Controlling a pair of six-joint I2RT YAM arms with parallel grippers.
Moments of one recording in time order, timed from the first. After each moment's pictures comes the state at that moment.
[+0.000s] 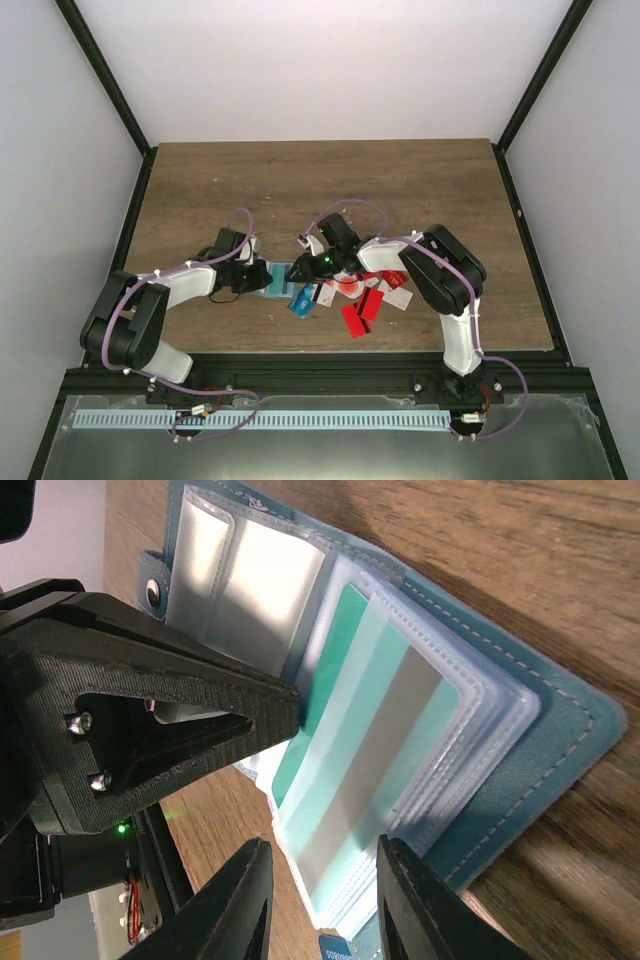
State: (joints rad) left arm -0.35 1.50 0.60 -0.16 0.39 -0.52; right arm 0.72 2.00 1.09 0.06 -0.75 0.60
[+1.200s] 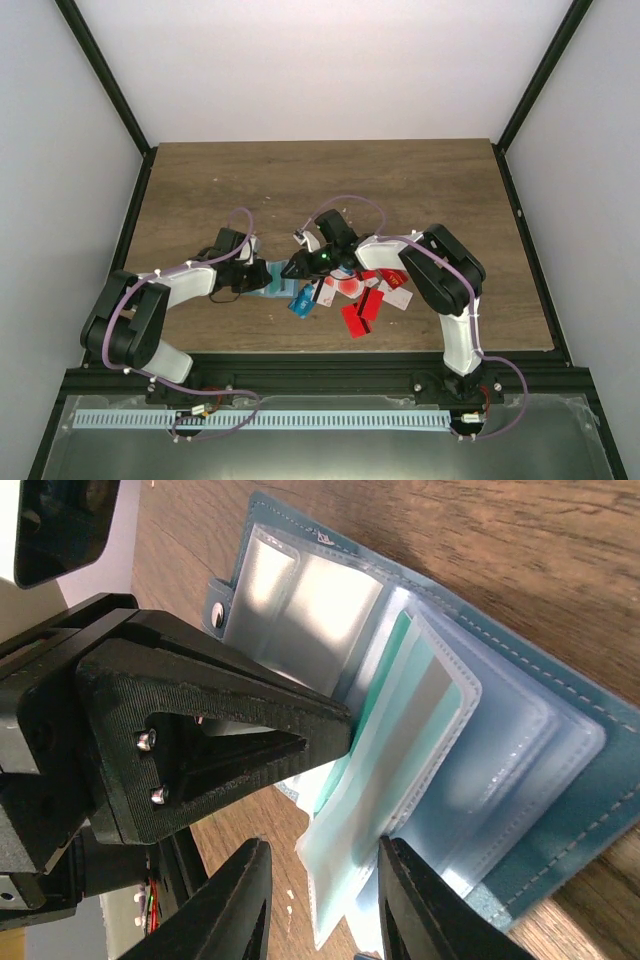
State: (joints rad) left arm -0.35 1.50 0.60 -0.15 0.39 -0.52; right arm 0.73 2.00 1.12 0.06 -0.77 0.61
